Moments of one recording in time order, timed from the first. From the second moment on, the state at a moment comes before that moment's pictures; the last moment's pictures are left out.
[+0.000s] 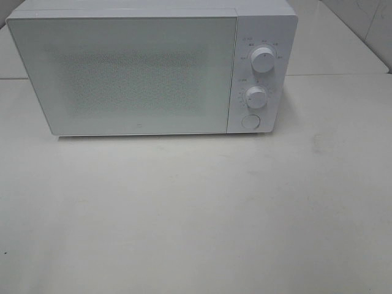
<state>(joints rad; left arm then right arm) 0.08 0.00 -0.50 -0.14 1.05 0.12 0.12 0.09 -0.52 0.00 0.93 0.05</state>
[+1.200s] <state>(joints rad) 0.08 0.00 -0.50 -0.14 1.05 0.12 0.12 0.84 -0.50 0.00 0.08 0.06</state>
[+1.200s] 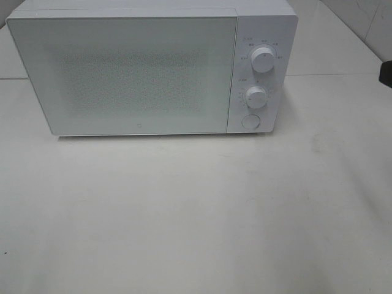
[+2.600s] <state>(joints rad) 0.08 0.00 -0.50 -0.14 1.05 0.12 0.33 1.56 -0.39 0.34 -0.94 -0.16</state>
